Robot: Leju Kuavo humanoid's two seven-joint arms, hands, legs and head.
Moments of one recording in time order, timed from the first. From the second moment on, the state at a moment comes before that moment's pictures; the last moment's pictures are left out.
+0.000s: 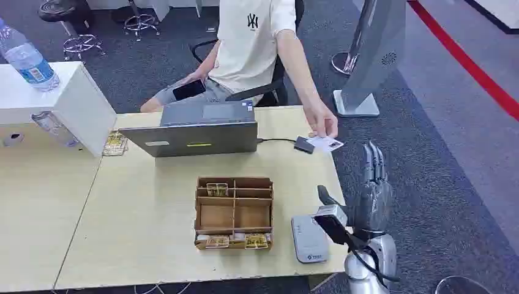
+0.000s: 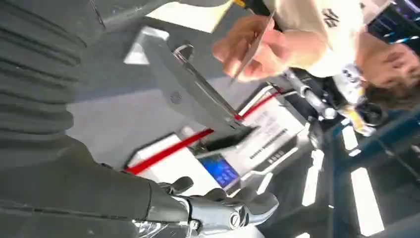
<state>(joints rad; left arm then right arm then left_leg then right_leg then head) -0.04 -0.13 0.10 -0.21 -0.04 0.31 0.12 -0.04 0.28 -0.16 -1.46 0.91 -0.70 -0.70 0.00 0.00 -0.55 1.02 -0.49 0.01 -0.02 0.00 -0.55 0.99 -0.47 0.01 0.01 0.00</state>
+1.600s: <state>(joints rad) -0.04 -0.13 0.12 -0.21 -0.09 0.29 0.13 -0.06 0.24 0.07 -1.55 1.50 -0.70 -0.37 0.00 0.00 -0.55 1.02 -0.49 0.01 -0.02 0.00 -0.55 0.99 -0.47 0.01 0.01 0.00</state>
